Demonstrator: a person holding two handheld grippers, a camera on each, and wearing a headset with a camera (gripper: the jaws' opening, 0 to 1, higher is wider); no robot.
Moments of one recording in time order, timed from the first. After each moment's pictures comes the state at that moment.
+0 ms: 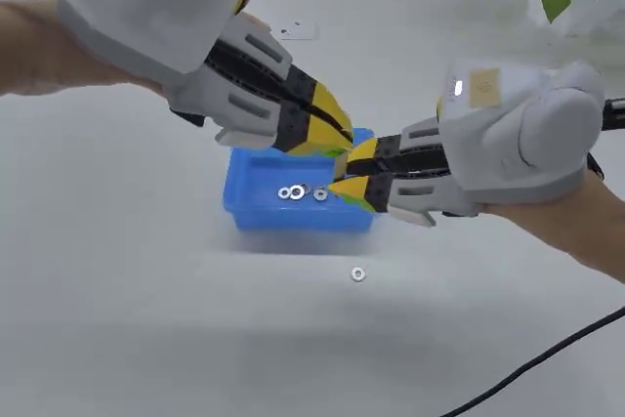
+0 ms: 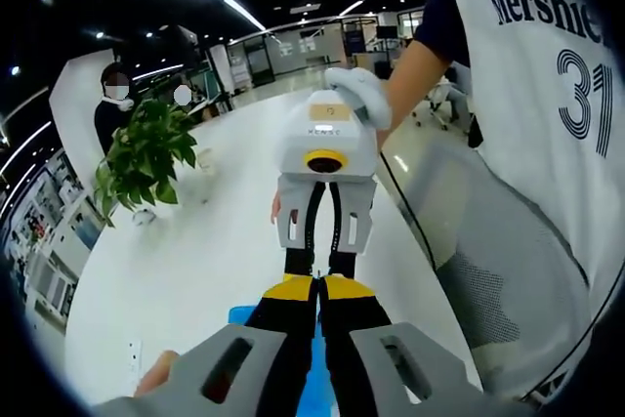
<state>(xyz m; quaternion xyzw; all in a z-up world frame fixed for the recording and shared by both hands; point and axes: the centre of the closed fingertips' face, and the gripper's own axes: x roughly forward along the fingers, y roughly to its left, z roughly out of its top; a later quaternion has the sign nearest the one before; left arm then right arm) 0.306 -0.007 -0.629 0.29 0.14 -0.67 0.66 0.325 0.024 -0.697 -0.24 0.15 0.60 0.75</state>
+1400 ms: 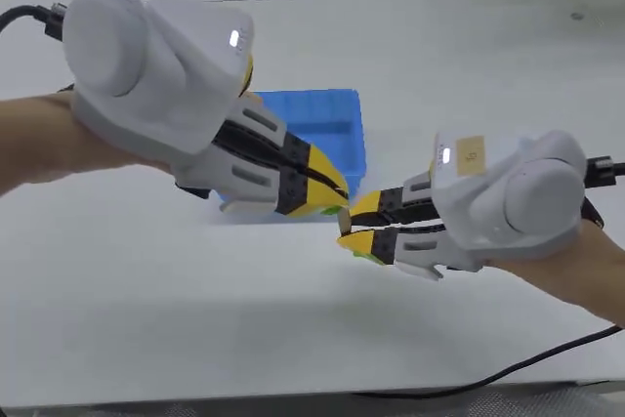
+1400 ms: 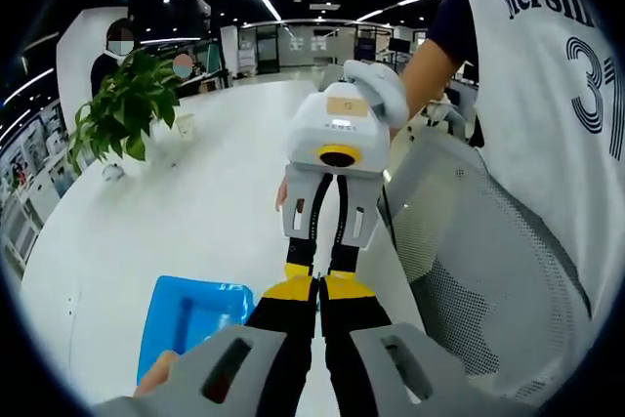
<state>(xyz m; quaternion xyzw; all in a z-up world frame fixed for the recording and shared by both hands) 0.283 -0.016 -0.699 0.23 0.21 -0.68 0.66 0.286 0.003 -0.765 -0.23 0.22 0.61 0.73</state>
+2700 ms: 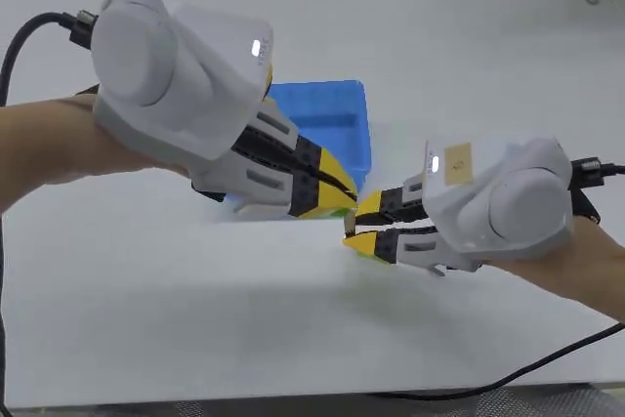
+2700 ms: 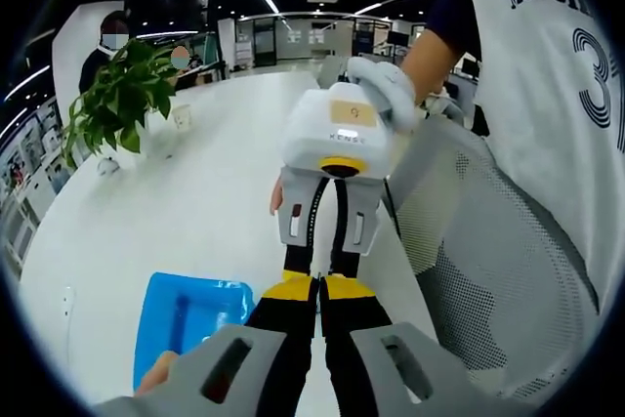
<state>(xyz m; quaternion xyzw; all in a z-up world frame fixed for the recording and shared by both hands) 0.282 -0.024 -0.707 0.24 0.23 -0.68 0.65 0.288 0.003 -0.783 -0.26 0.22 0.61 0.71</state>
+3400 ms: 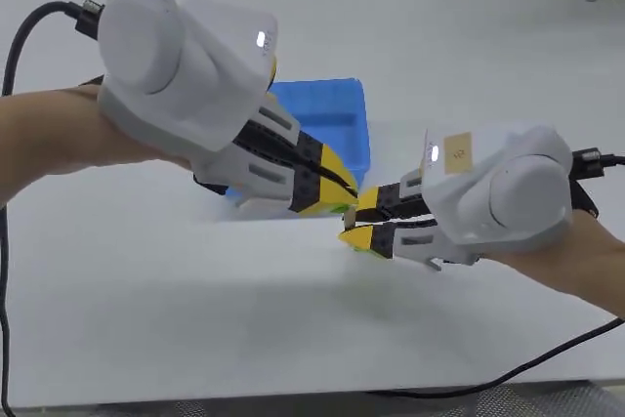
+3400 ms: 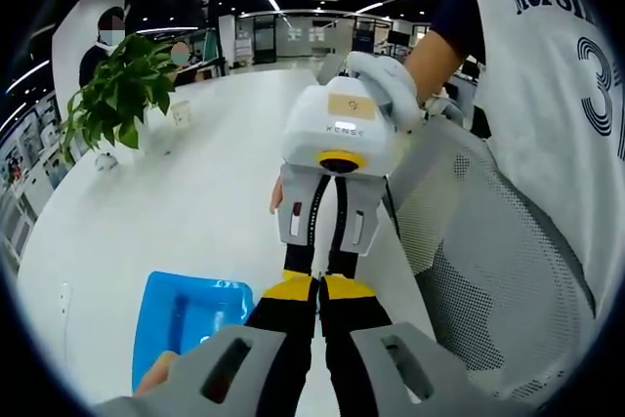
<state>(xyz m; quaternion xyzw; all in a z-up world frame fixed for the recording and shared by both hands) 0.287 -0.025 -0.709 0.23 0.24 -0.68 0.65 0.291 0.005 -0.777 -0.24 0.22 0.61 0.72</state>
